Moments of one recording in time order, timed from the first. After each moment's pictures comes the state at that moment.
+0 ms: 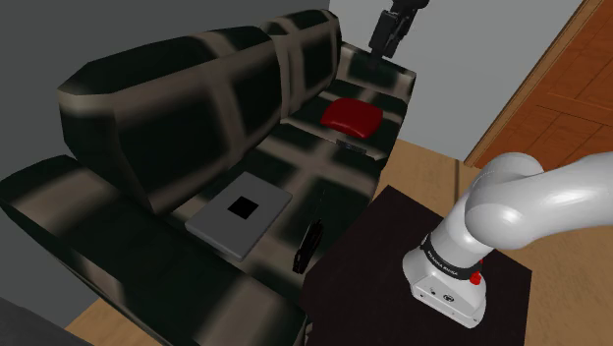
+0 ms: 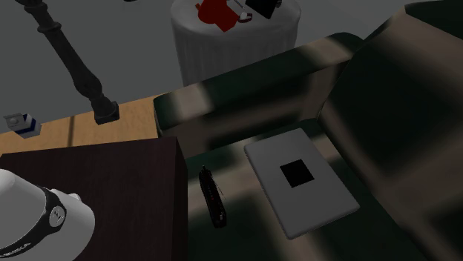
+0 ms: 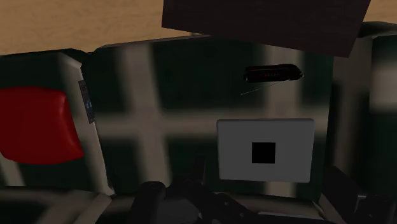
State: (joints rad) arm -0.01 -0.77 0.04 -2.26 -0.03 1.62 -0.11
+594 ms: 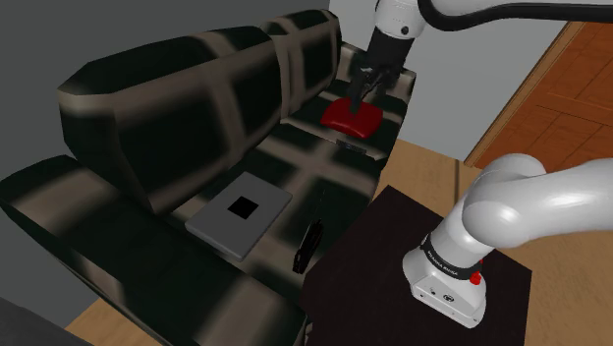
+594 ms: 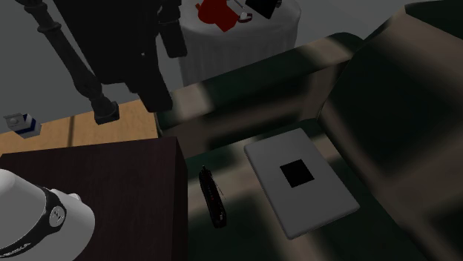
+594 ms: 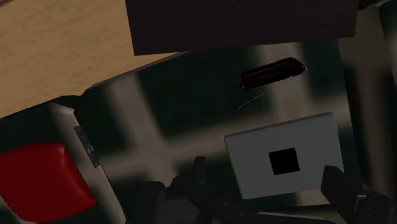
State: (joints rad) arm -0.07 -0.83 0.14 -2.52 0.02 1.80 0.15
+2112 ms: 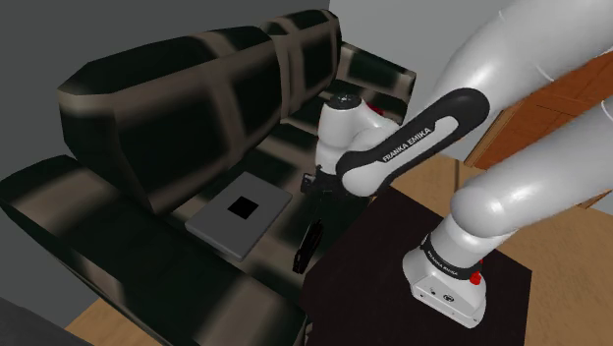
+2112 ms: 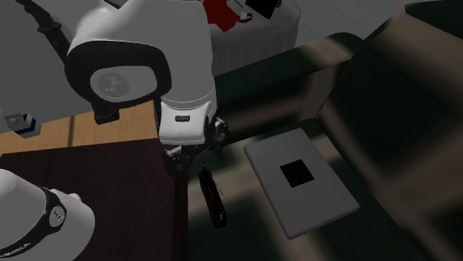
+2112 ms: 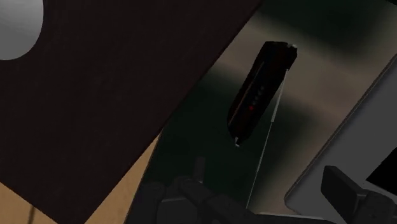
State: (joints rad) arm -0.35 -0.28 0.71 -2.87 0.11 2.61 1.18
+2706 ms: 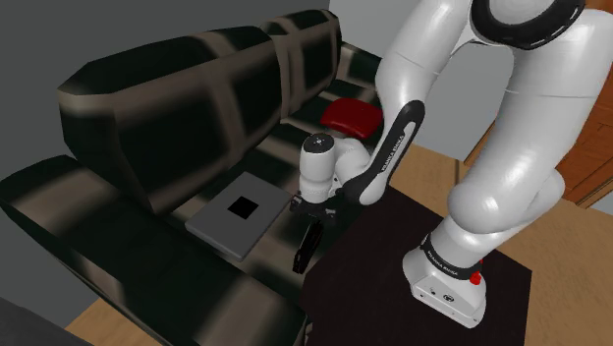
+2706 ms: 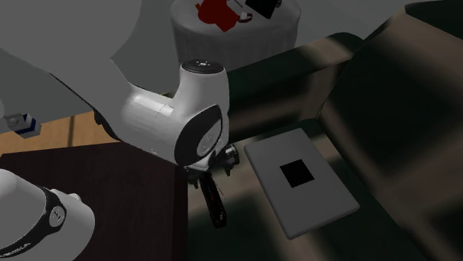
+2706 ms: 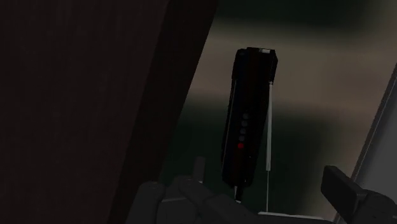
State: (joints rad) arm -0.43 0.32 0.59 -2.69 -0.88 2.77 2.25
